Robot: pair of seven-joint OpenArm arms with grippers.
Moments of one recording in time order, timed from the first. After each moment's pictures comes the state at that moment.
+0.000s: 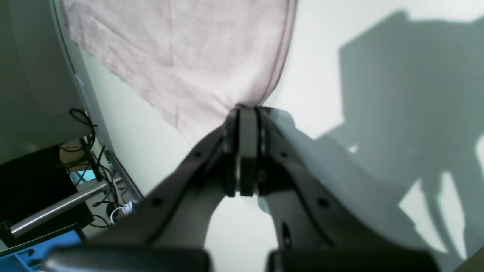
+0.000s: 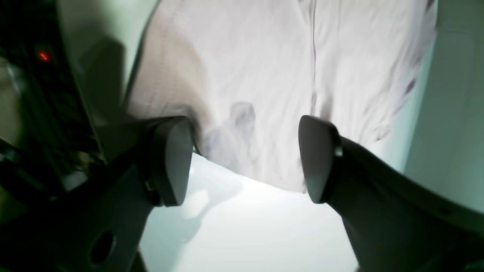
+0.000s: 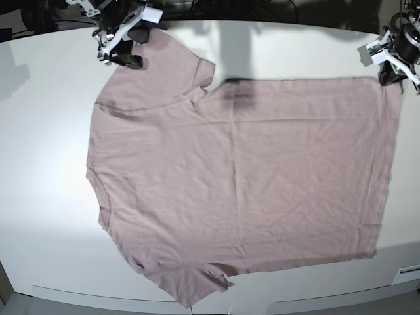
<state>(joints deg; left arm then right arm) 33.9 -40.6 1.5 80.0 41.4 -7.5 -8.9 -40.6 42.8 -27.6 107.7 -45.0 11.3 -23.0</state>
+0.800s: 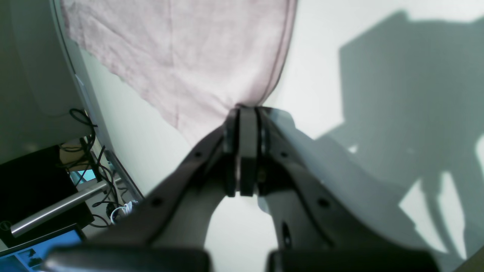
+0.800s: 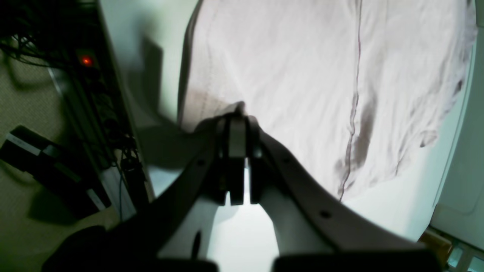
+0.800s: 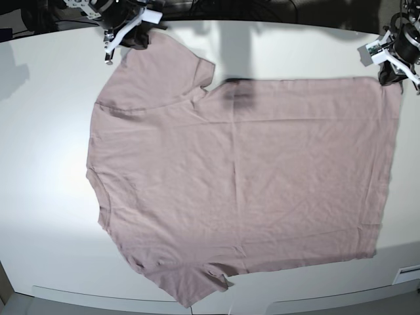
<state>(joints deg) 33.9 -40.6 1.5 80.0 41.4 -7.5 -8.9 -39.3 42.6 -27.7 105.5 -42.1 13.8 -22.7</state>
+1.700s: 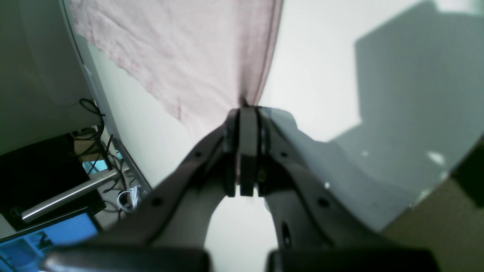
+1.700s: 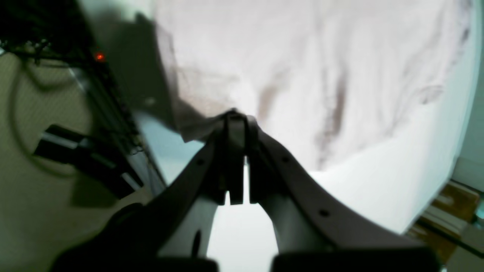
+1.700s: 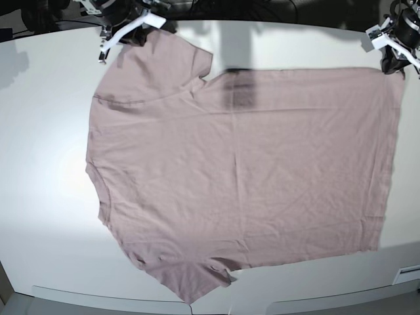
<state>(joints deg) 40.0 -40.6 1.5 80.0 41.6 4.2 -8.6 -42.3 42.7 -27.8 119.8 -34.4 9.2 -38.0</state>
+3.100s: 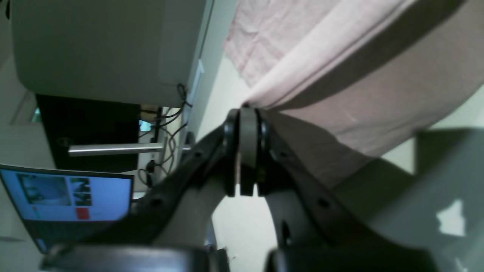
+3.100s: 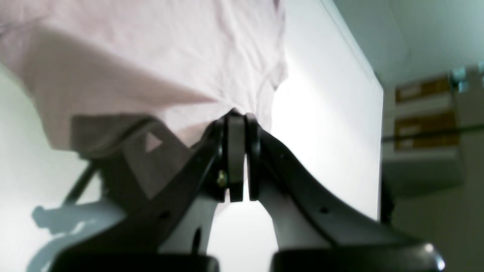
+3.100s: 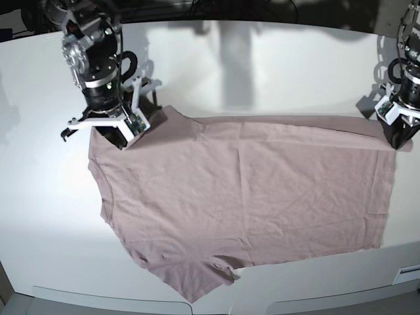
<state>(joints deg) 24.4 -39.5 1.8 87.3 27.0 7.9 -3.9 -20.4 25.8 -15.0 116.4 -24.0 1.5 -37.7</state>
